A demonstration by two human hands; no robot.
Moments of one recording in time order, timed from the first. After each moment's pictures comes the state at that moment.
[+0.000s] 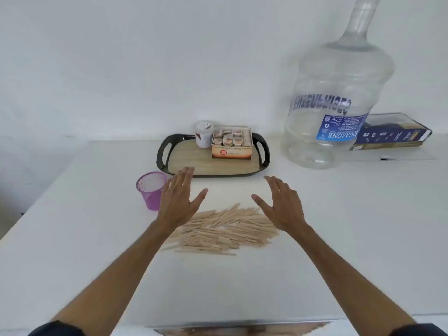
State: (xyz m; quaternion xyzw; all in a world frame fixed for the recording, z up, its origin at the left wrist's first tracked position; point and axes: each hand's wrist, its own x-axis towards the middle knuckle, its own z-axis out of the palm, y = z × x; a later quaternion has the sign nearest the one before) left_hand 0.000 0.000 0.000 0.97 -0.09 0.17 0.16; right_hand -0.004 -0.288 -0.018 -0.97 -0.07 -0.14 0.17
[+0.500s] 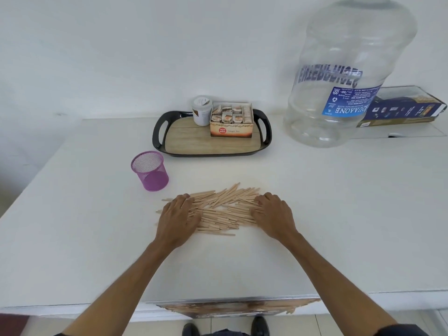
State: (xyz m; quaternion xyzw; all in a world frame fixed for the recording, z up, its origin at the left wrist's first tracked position) left_hand -0.058 0.005 -0.079 0.98 -0.07 0.05 0.16; right_hand -0.035 -0.275 -0.084 -0.99 -0.06 -0.02 0.16
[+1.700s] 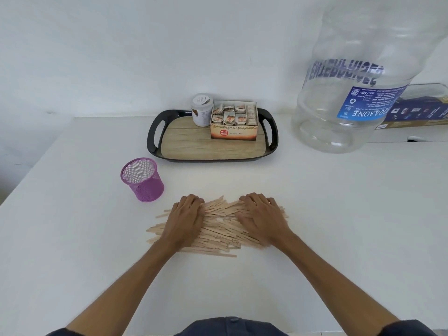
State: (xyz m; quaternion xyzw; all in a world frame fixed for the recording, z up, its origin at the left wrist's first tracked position) left_hand 0.001 -0.009 -0.098 0.97 -0.13 0.06 0.18; right_hand 0.012 -0.258 -0.094 -0.97 -0.21 -0.03 0.13
